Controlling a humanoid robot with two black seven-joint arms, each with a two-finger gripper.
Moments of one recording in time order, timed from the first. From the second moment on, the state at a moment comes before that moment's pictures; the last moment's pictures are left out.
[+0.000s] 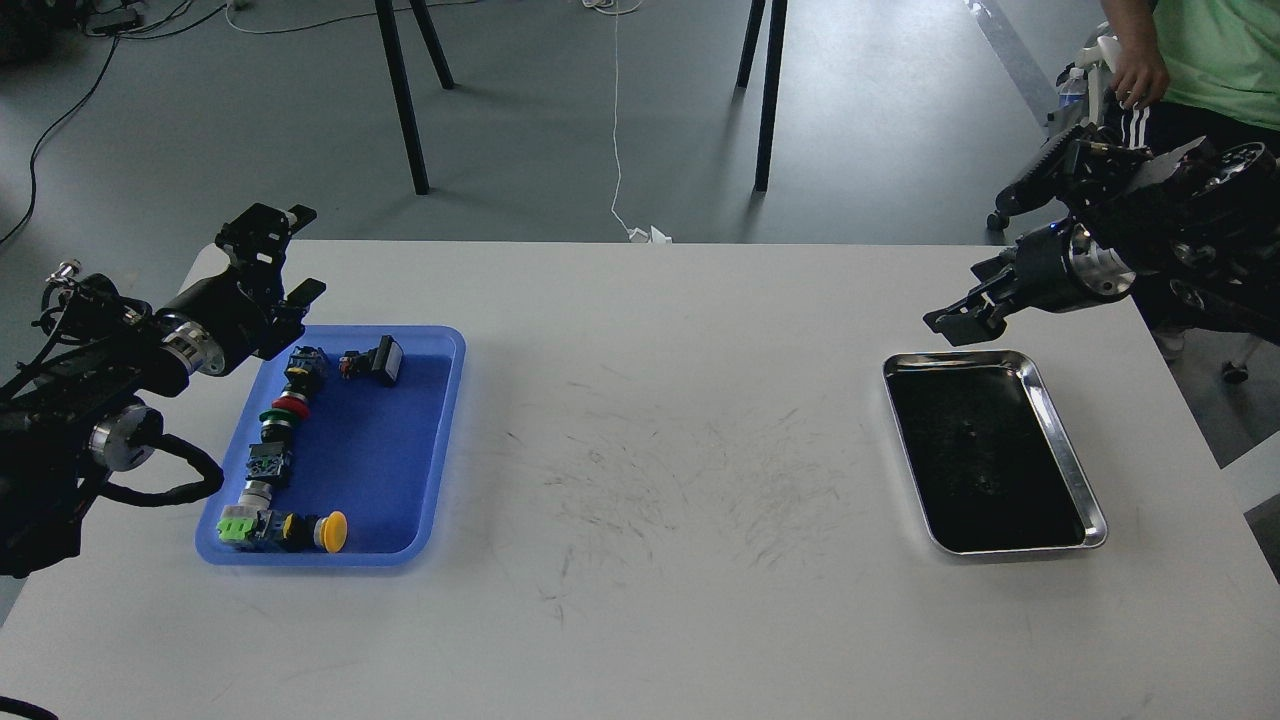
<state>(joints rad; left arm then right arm) -0.81 0.44 -0.28 -0.41 0.28 -0.42 -0.49 1.45 -0.59 -0.36 0.82 -1.63 0.33 0.49</state>
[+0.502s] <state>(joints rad) -0.84 0.44 -0.36 -0.43 0.25 -0.47 -0.49 1.32 -0.57 -0.10 0.60 -1.06 0.26 0.49</state>
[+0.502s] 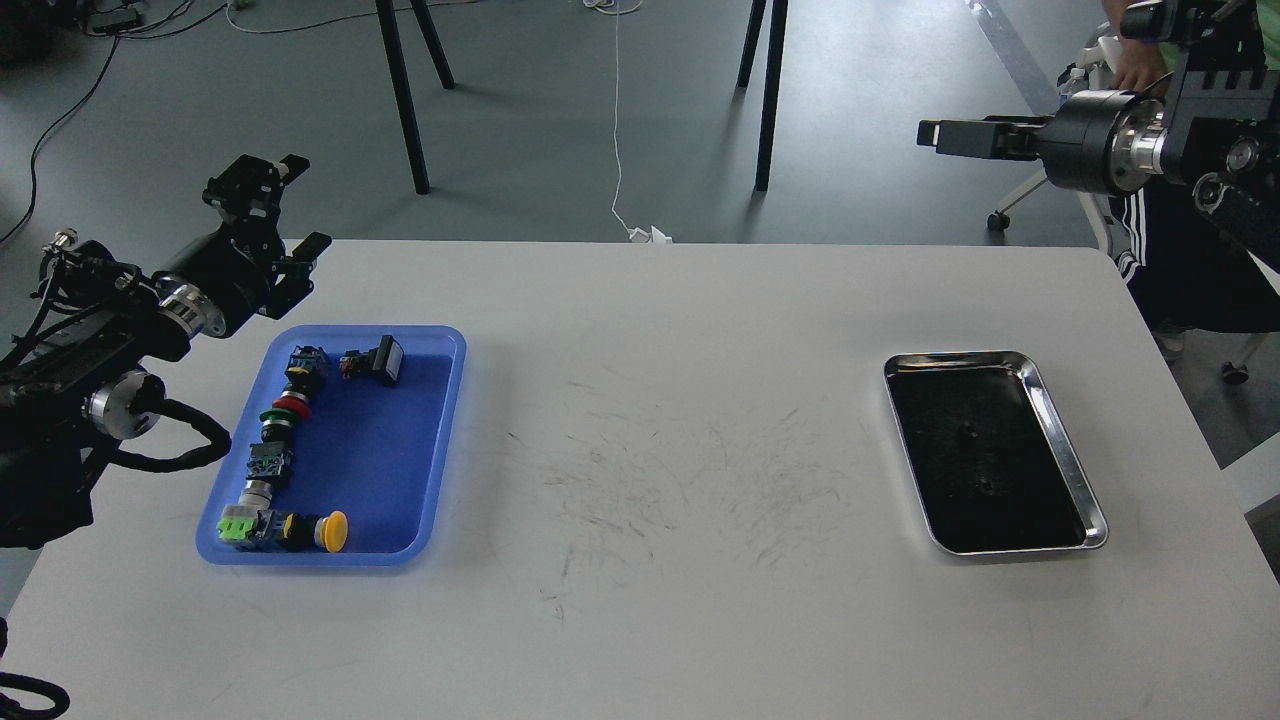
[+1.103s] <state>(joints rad) -0.90 0.40 -0.36 -0.42 0.21 -0.49 -0.49 1.14 -0.41 0.03 0.61 -0.50 -0.04 0.49</state>
